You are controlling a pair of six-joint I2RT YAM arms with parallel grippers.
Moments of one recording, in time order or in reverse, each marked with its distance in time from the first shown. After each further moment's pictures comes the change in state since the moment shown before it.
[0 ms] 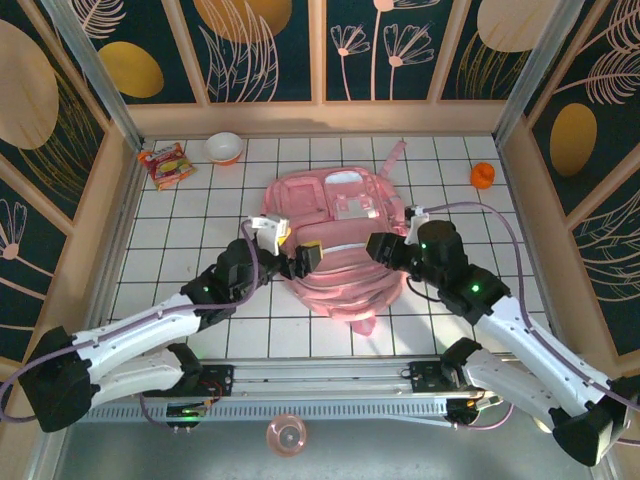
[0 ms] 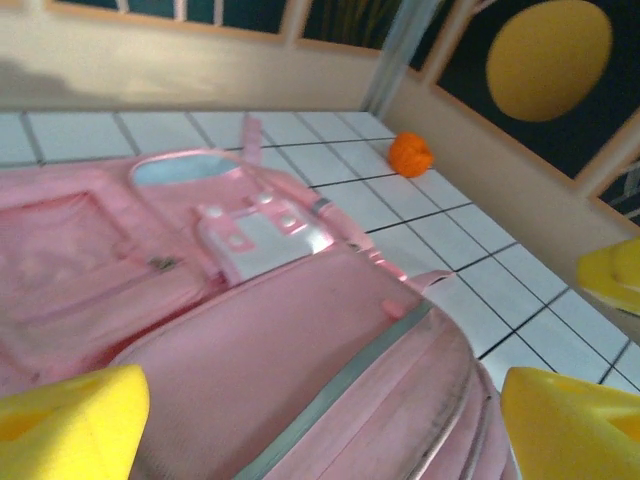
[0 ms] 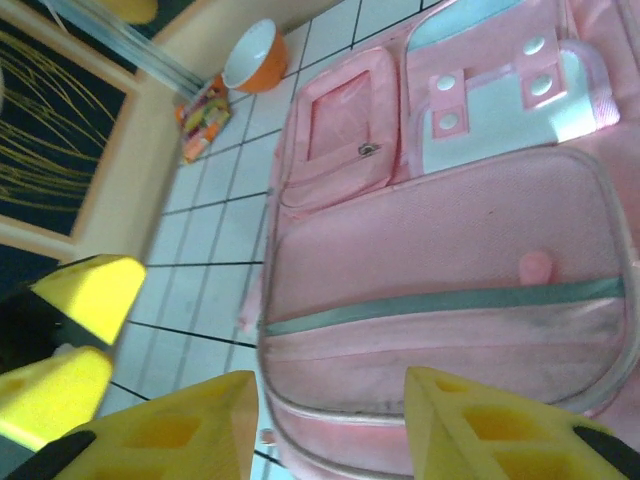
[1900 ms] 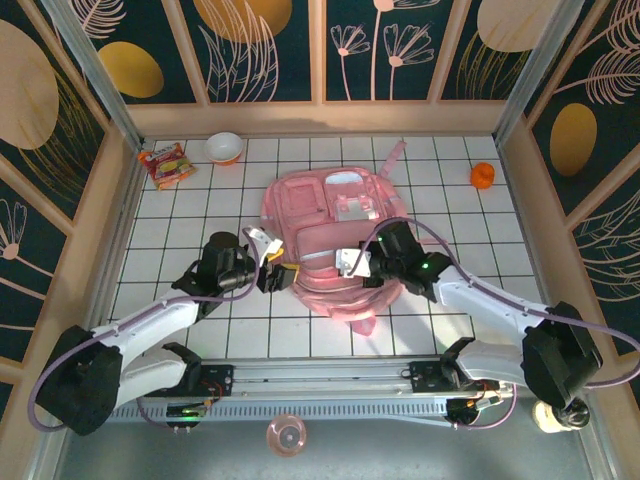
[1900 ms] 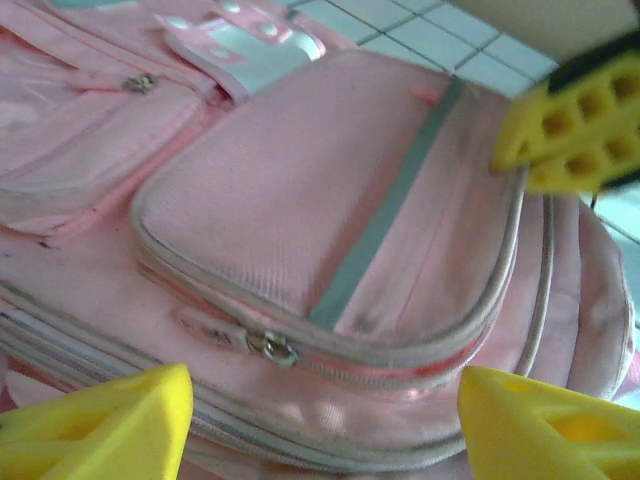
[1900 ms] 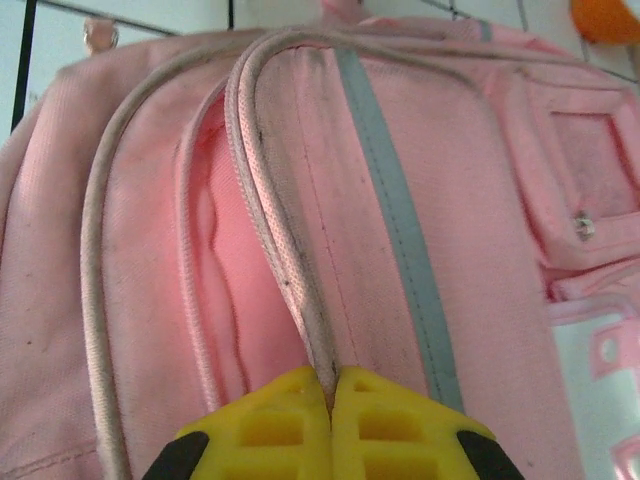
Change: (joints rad) left arm 0.354 0.096 -0.122 -0.051 0.619 0.444; right arm 0.011 0.370 -0.047 0.161 -0.224 -1.634
